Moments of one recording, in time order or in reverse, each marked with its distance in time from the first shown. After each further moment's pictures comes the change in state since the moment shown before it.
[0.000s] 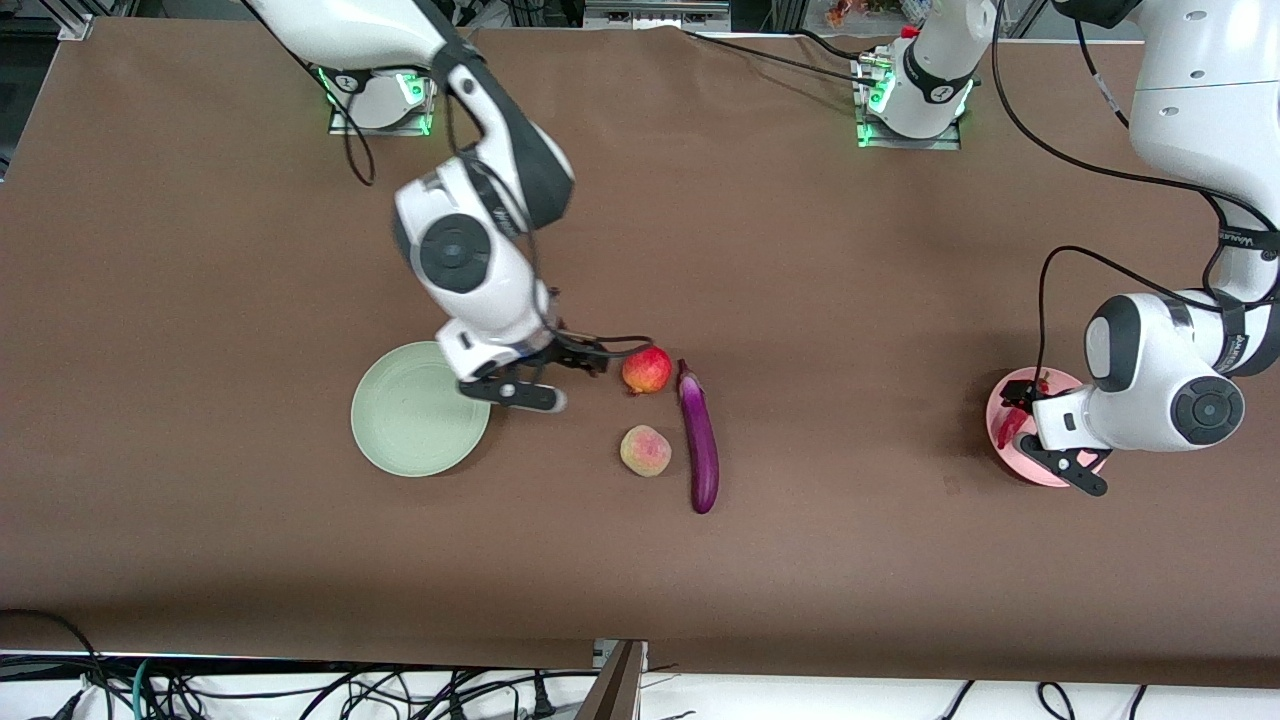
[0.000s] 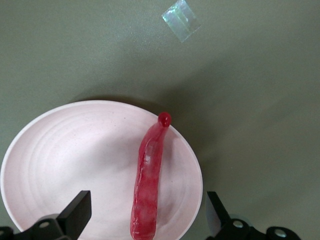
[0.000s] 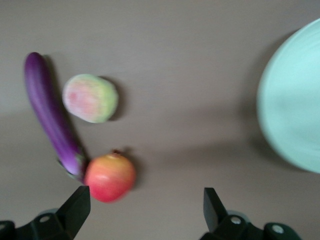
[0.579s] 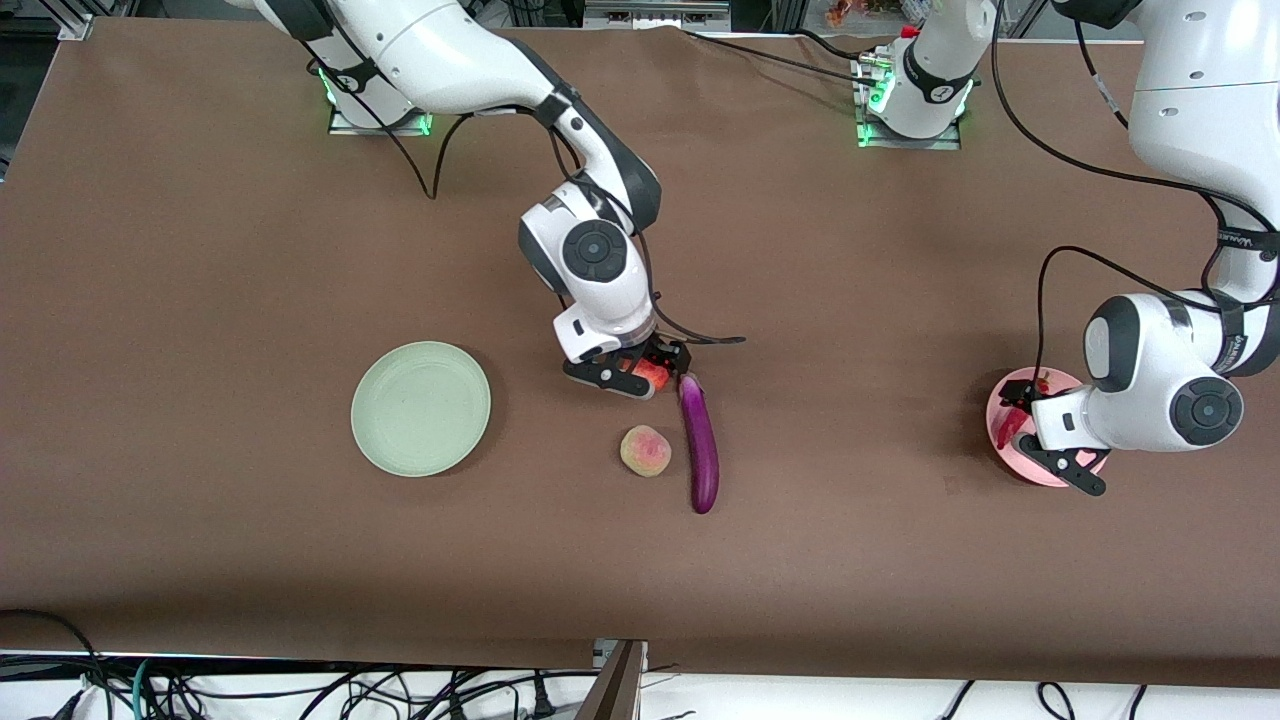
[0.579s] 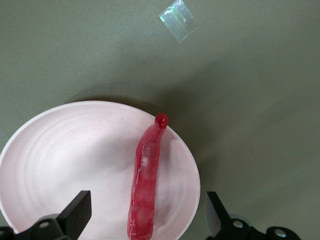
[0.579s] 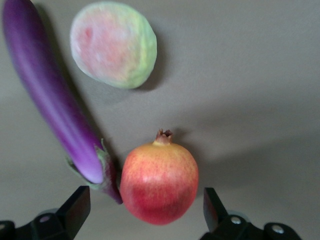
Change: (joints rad) left arm 0.000 0.002 0.000 0.000 -0.016 -0.004 0.000; right arm 0.142 0.188 -0.004 0.041 -0.071 0.185 0.259
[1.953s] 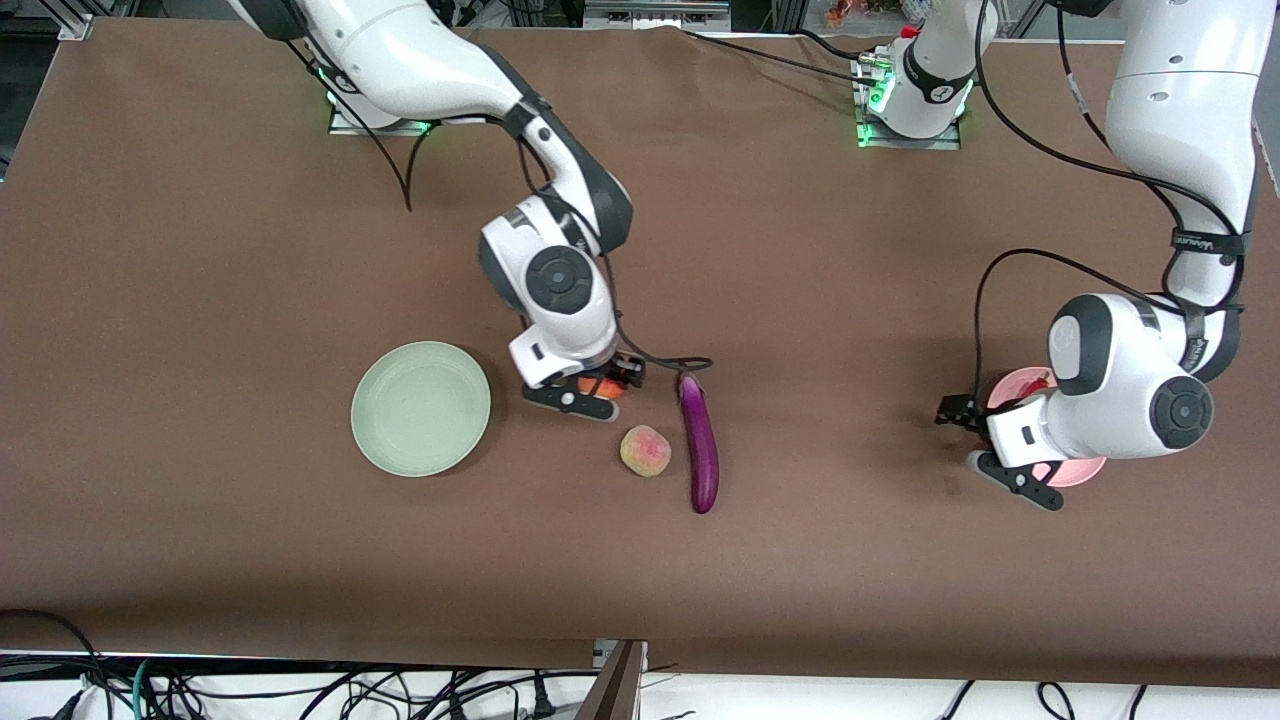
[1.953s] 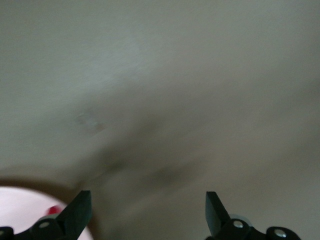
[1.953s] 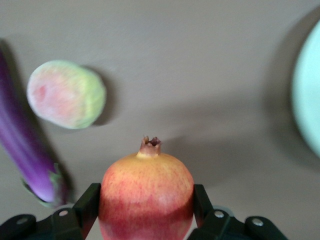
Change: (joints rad) left arm -0.016 -0.001 -0.147 0.059 -0.198 -0.002 -0.201; right arm -0.113 -0.081 -0.021 0.052 -0.014 -0.273 -0.234
